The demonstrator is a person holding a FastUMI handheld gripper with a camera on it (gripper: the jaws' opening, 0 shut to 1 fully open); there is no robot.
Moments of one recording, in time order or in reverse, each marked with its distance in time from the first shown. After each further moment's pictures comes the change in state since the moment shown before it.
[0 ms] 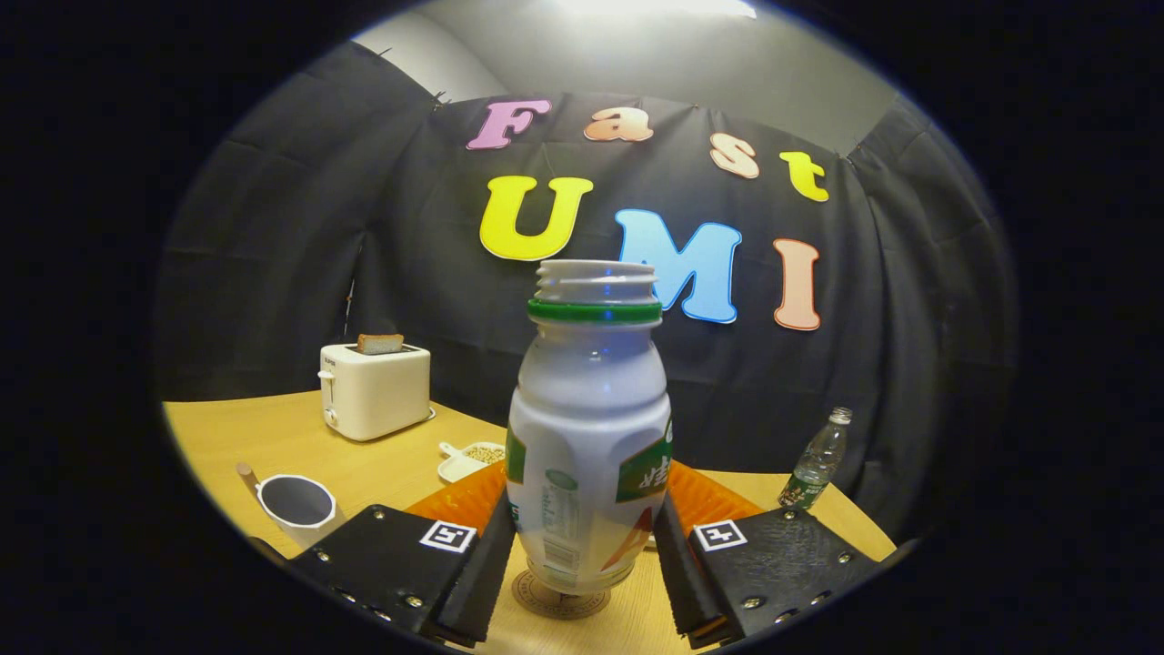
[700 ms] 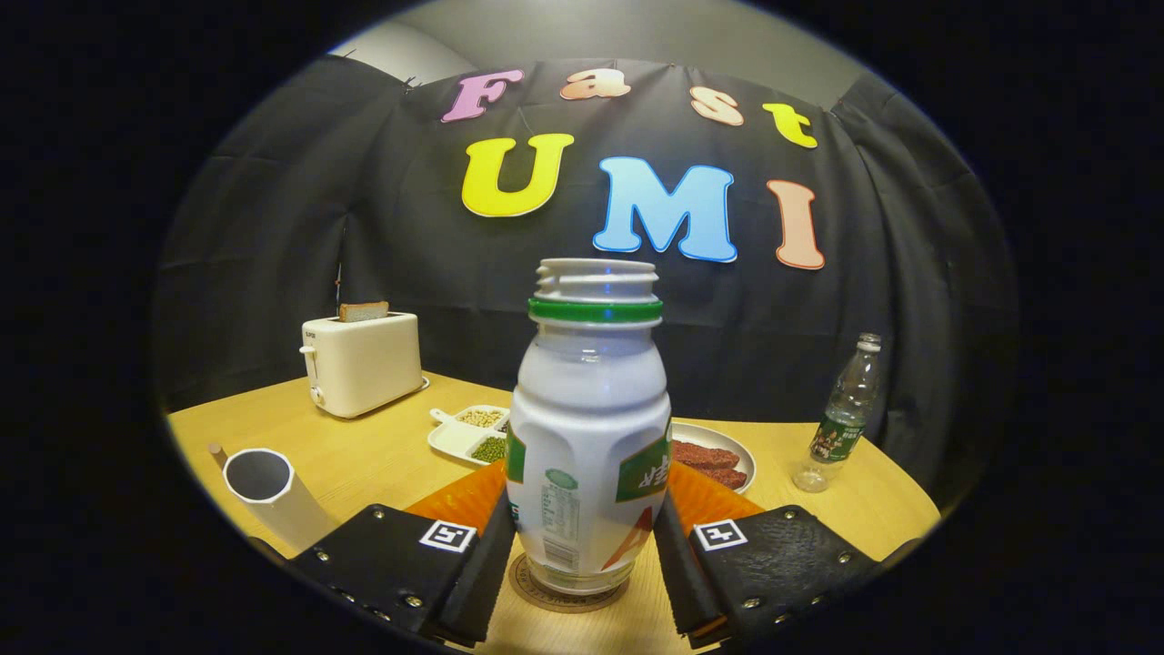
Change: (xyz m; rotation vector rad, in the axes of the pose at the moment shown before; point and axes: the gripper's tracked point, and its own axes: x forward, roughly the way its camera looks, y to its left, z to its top) arm 0.028 0.001 -0.069 0.095 0.128 0.014
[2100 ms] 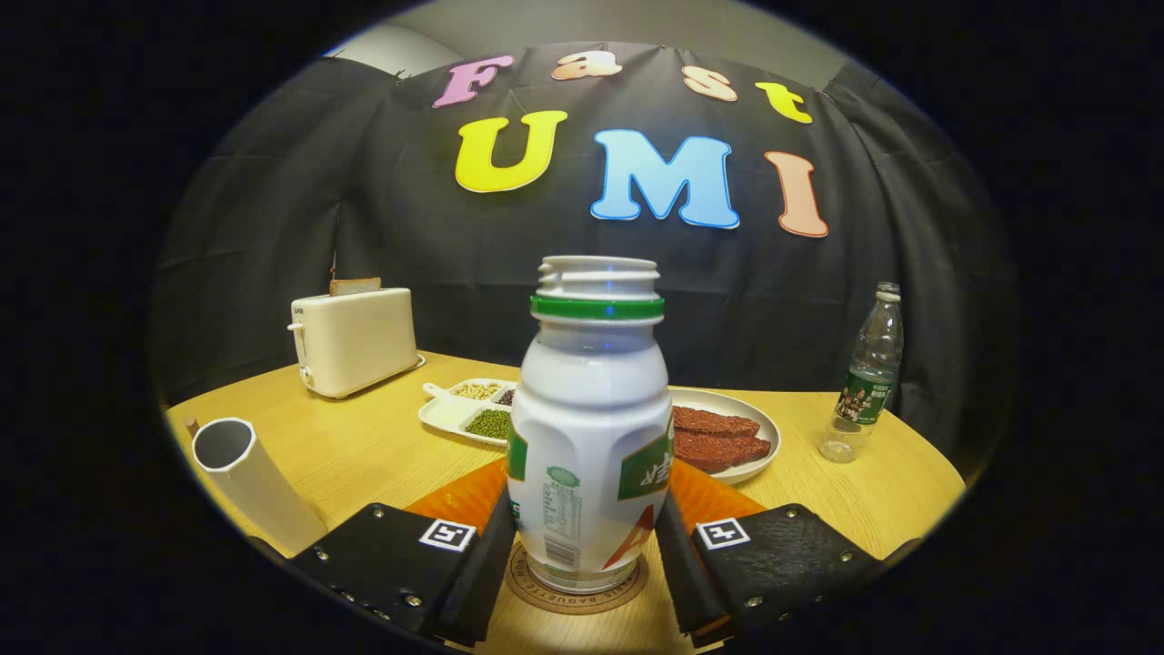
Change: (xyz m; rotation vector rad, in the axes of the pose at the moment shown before) arm 0.021 0.005 -0.035 0.034 0.028 0.008
